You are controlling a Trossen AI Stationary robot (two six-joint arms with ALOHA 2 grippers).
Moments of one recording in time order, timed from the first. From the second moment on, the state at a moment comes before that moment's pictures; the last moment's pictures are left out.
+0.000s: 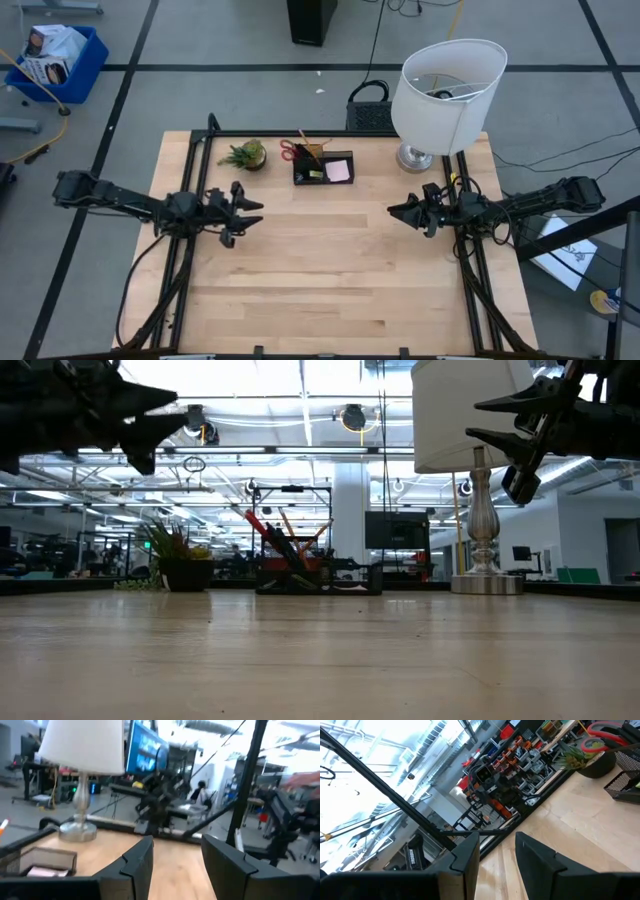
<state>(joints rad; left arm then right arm) -0.11 0.76 0.01 0.94 -0.08 -0.16 0.09 0.65 0.02 0.79 0.10 0.83</state>
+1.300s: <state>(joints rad) -0.11 0.63 0.01 0.84 -0.02 -0.13 0.10 0.01 0.01 0.68 0.10 0.83</state>
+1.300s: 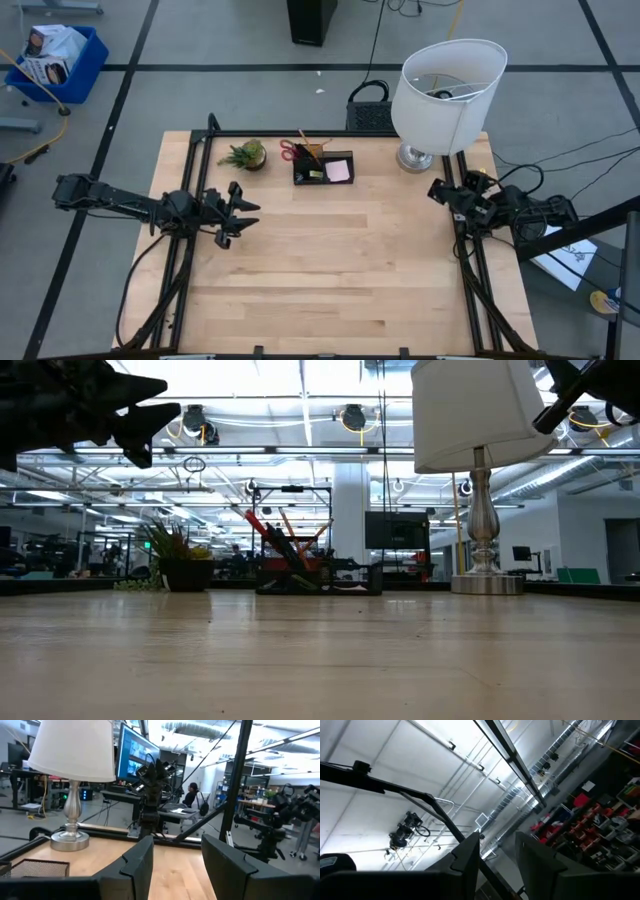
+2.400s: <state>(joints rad) -0.11 0.63 0.01 0.83 -0.05 -0.11 0.09 0.02 0.01 0.05 0.18 0.04</state>
